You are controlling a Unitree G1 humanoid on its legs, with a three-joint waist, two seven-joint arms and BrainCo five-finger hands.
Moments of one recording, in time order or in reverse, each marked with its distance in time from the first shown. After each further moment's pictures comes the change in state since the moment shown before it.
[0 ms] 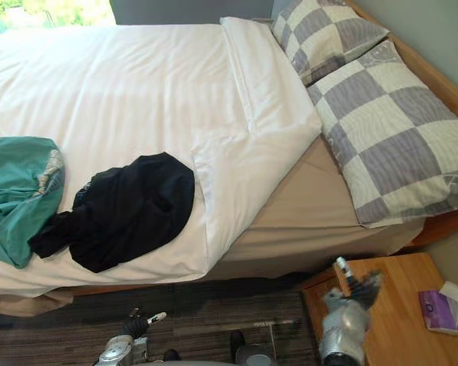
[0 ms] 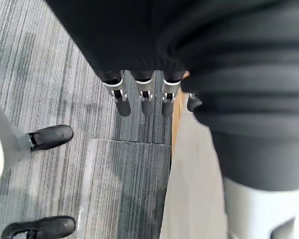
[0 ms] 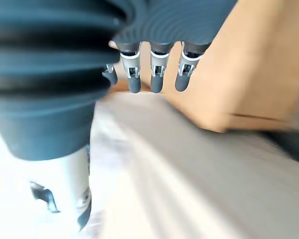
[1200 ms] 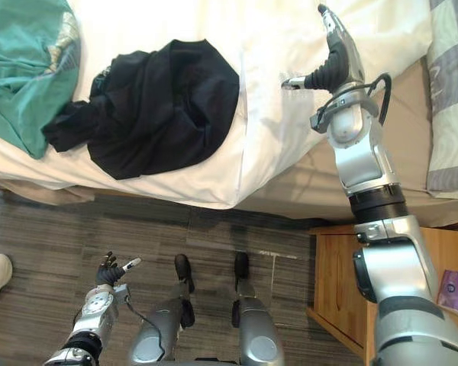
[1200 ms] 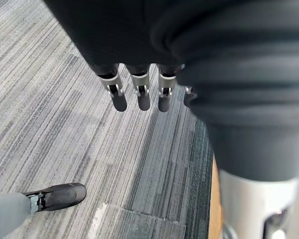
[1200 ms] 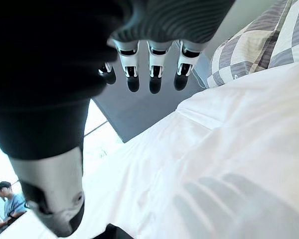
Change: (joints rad) left arm -0.236 0.091 0.123 -0.091 -0.015 -0.046 0.110; right arm -1.015 -0.503 0.706 -0.019 -0.497 0.296 0.198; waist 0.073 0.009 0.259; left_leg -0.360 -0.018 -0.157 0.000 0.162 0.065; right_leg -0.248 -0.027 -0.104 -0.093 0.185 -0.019
